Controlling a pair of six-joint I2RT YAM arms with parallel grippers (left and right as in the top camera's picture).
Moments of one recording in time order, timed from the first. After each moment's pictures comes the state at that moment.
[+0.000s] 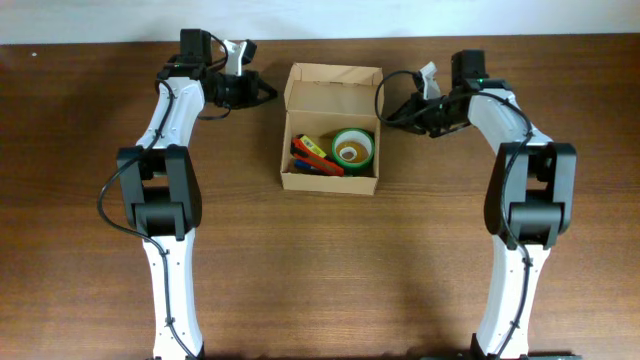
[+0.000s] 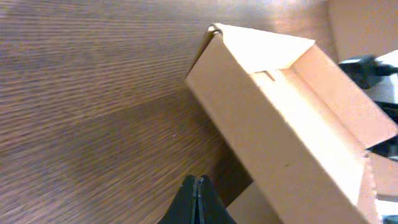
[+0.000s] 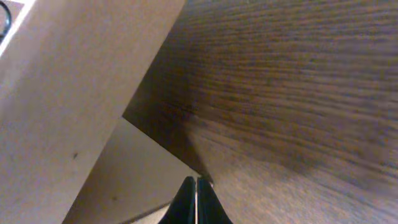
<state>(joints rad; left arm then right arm) -0.01 2.58 2.21 -0.70 0.88 -0.05 -0.02 2.38 1.82 -0.68 -0.83 0.14</state>
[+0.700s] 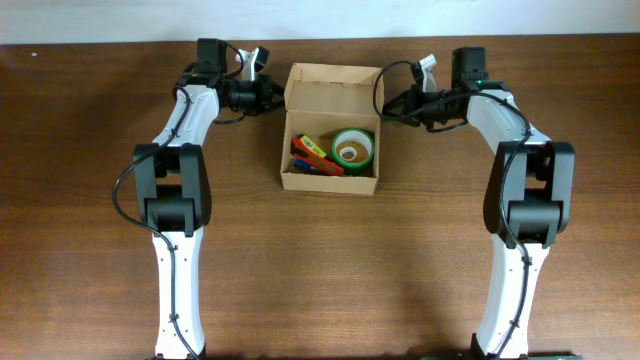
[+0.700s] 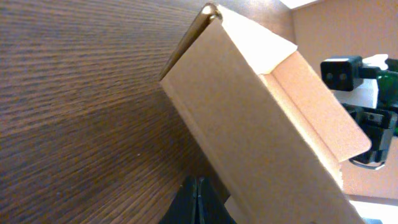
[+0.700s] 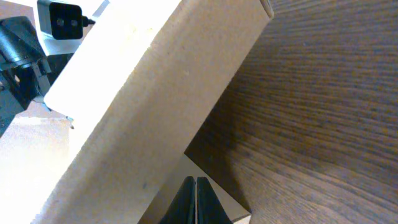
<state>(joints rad) -0.05 2.66 2.21 -0.58 1.01 -0.23 -0.02 2.39 1.82 -0.55 -0.96 0.21</state>
